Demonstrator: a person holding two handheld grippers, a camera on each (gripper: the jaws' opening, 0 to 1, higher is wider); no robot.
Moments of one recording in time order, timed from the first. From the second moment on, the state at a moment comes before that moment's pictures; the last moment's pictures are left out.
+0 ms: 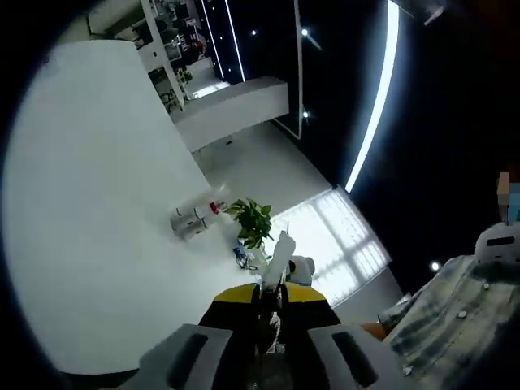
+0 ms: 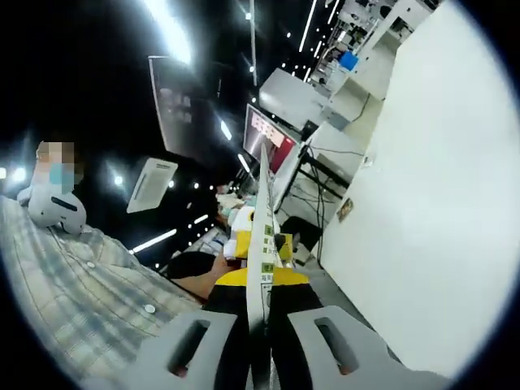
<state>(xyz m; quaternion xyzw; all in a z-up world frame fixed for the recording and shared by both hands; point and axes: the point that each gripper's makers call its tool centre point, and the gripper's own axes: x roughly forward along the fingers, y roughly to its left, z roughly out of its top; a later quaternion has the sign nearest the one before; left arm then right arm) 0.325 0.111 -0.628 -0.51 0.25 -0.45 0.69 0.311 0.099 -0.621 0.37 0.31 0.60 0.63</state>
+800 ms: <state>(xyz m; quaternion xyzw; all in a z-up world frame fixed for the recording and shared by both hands) 0.317 0.109 -0.648 -0.44 0.28 -0.42 0.74 0.314 0.115 -0.642 0.36 0.30 0.55 0.69</state>
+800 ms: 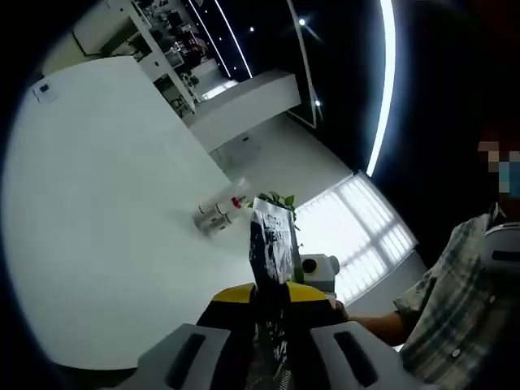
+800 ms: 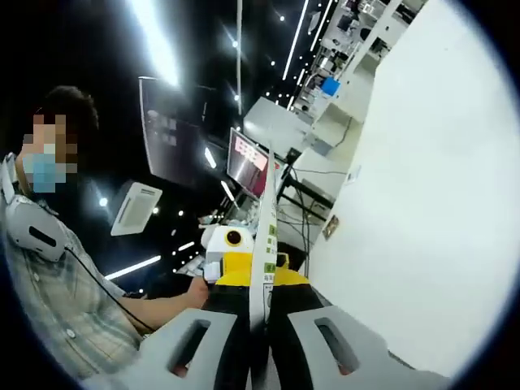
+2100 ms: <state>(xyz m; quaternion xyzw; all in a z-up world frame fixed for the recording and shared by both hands) 0.314 0.115 -0.644 -0.48 0.29 -0.44 0.70 0.329 0.114 -0.636 0.42 0.29 0.50 0.70</state>
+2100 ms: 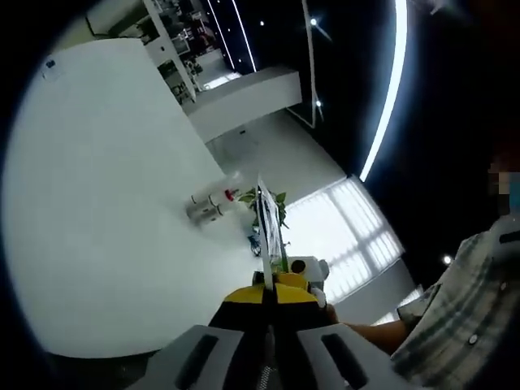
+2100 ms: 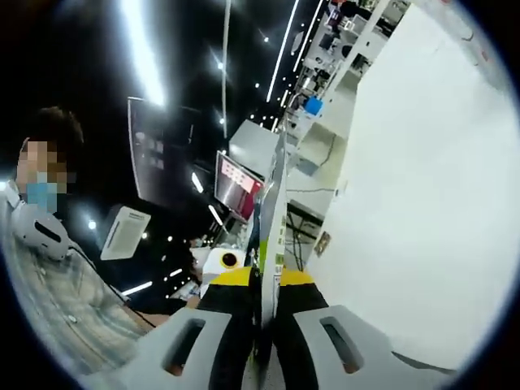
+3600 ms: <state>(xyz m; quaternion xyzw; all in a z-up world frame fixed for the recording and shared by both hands) 0.327 0.116 -0.649 -0.48 0.29 -0.41 0.72 0.319 0.093 -0.651 0.38 0.37 0.55 0.65</state>
